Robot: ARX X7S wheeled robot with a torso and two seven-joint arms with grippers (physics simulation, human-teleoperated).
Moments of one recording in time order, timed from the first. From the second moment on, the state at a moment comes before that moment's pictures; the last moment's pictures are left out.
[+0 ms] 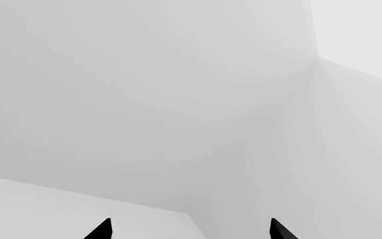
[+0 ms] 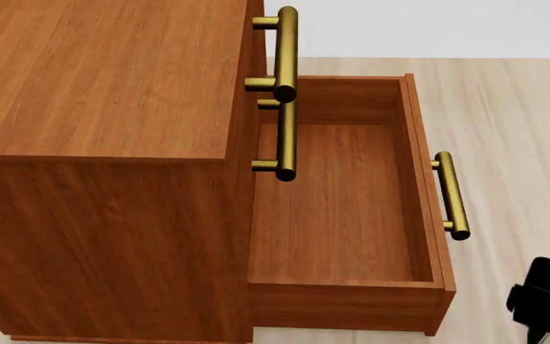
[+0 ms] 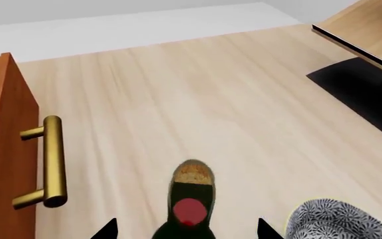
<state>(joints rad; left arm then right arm) -0.32 -0.33 -0.96 0.67 -0.96 -0.54 -0.59 0.37 1.03 -0.28 -0.25 1.33 0.43 0.87</state>
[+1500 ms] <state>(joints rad) -0.31 -0.34 -0.91 0.65 -0.92 -0.52 -0.58 1.70 1.28 -0.81 -0.73 2.40 0.71 1.51</state>
